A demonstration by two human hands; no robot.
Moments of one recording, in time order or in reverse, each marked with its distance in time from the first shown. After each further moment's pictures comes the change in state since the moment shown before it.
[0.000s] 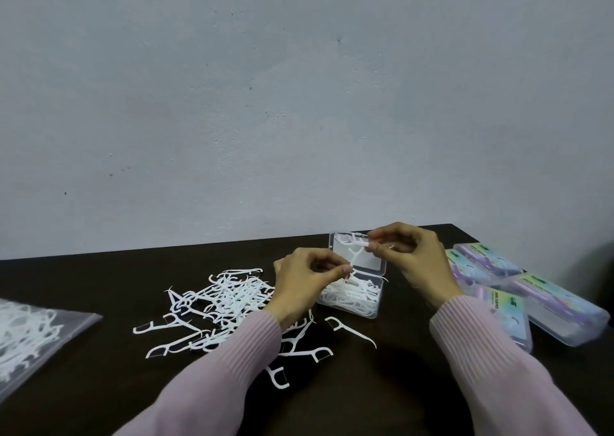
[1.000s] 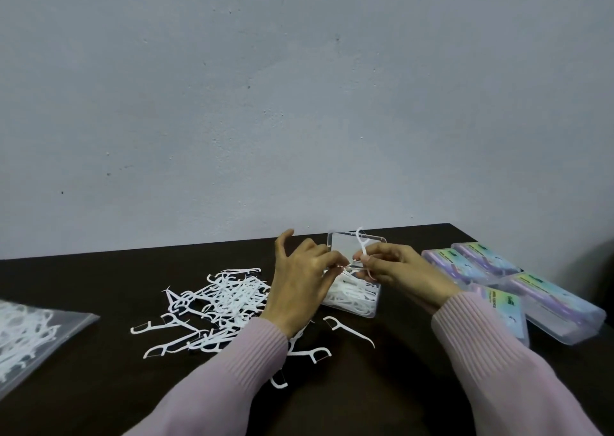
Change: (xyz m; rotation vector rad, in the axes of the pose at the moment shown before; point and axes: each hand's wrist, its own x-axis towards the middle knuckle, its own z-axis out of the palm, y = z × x) left_hand -0.006 -0.003 0.003 0.699 0.259 0.517; right_hand 0.001 0.001 0.004 0.201 -0.341 0.350
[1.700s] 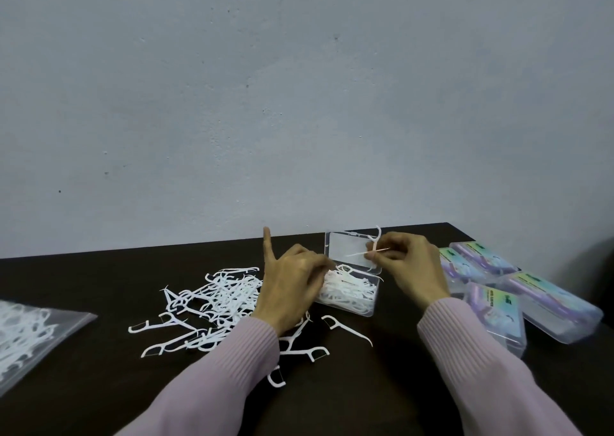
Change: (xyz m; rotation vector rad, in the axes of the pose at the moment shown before) left_hand -0.005 -0.011 0.001 -0.034 -0.122 -0.123; right_hand 0.003 0.010 0.000 -0.384 0.433 -0.212
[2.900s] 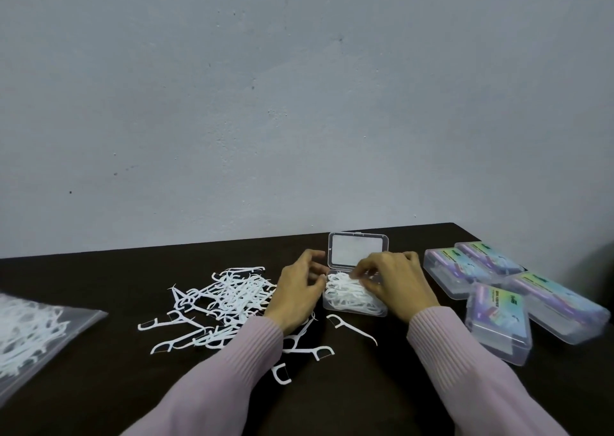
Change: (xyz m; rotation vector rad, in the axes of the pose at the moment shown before) left_hand -0.005 -0.004 0.012 -0.626 -0.184 -0.401; right_hand -0.009 -0.001 0.015 -0.732 -0.236 -0.276
